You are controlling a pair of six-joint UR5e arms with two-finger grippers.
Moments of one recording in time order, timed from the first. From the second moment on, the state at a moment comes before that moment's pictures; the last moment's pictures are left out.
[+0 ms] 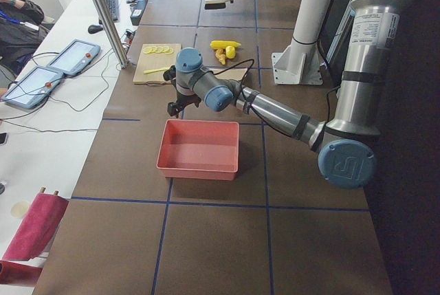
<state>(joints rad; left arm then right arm) -1.16 -1.70 -1.90 -1.86 -2.34 0.16 0.91 -1.79 1.95 -1.24 2.16 0.69</state>
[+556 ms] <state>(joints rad) -0.90 -1.79 -1.97 -1.86 -2.24 0.17 0.89 -1.80 1.94 -1.23 2.16 0.73</state>
